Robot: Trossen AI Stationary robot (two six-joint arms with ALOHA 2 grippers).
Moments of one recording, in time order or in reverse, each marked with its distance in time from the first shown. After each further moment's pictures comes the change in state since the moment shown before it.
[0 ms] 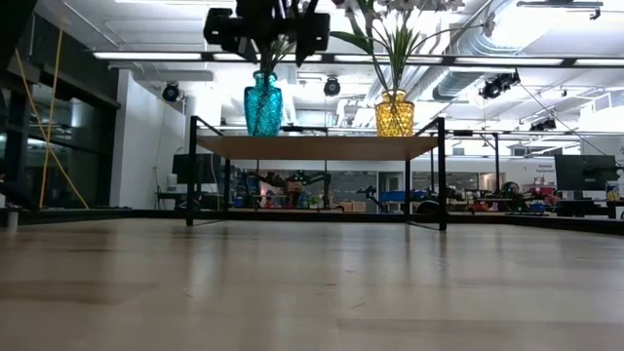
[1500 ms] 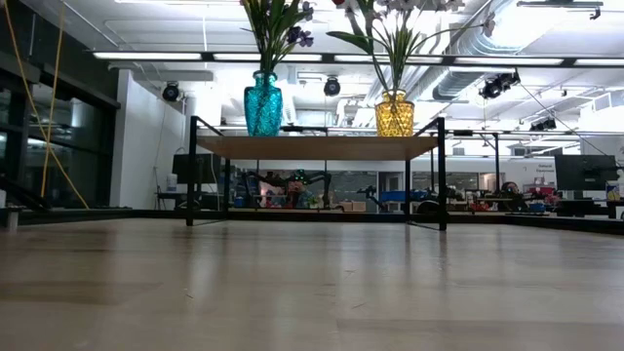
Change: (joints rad) left arm -0.691 -0.177 0.064 -0.364 0.231 -0.162; right arm 0.000 0.000 0.000 0.000 0.072 0.016
